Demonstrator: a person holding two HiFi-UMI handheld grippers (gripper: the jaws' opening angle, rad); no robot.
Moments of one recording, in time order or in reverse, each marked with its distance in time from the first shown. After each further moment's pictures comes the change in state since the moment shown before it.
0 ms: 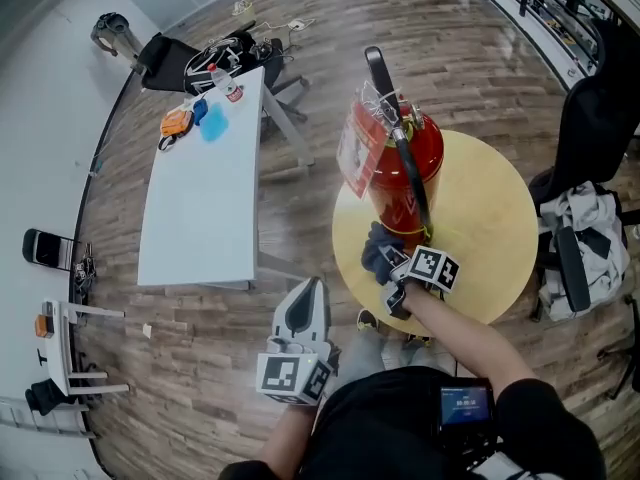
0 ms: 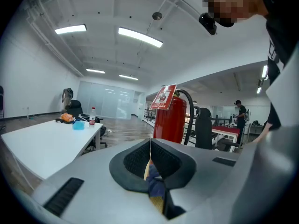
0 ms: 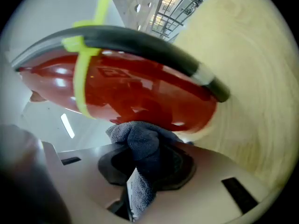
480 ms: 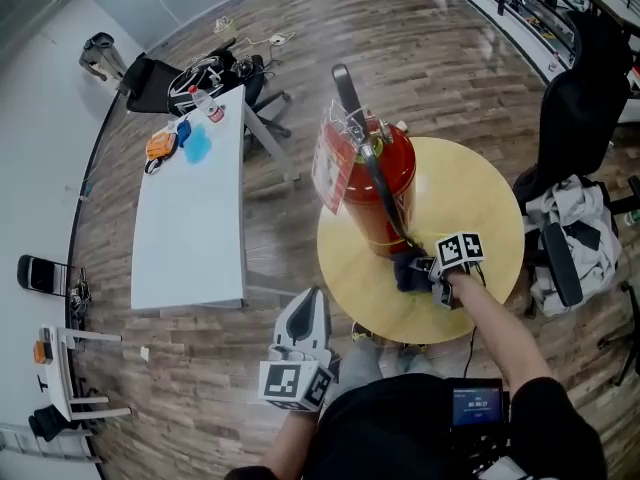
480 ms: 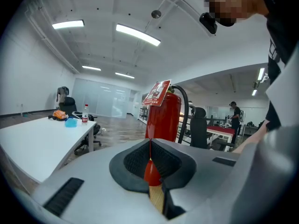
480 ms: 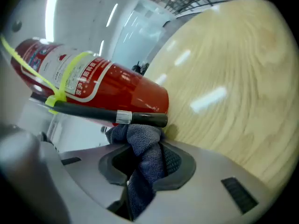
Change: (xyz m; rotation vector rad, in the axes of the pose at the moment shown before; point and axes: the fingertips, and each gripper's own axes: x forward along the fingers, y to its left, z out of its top) left arm 0.019 -0.019 -0.008 -0.003 0.012 -0.057; right arm -0.050 -0.083 0.036 -0.279 0.474 -0.106
